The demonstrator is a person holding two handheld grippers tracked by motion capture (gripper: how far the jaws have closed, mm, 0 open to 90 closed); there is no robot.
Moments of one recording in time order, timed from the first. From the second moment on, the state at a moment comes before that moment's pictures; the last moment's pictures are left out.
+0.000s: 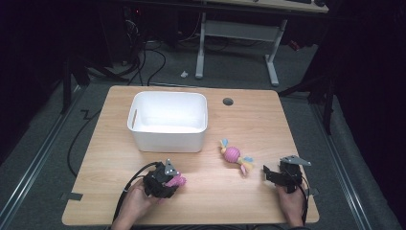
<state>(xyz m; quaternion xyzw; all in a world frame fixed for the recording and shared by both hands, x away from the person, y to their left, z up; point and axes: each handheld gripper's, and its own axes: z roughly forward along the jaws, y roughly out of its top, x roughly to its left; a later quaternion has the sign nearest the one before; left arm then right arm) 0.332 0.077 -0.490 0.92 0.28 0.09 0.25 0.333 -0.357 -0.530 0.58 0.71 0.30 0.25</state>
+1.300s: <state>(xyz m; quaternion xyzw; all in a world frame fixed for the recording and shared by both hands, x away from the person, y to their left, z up) 0.332 0.109 -0.395 0.89 0.30 0.09 0.32 0.331 -0.353 -0.530 0.58 0.71 0.29 0.25</state>
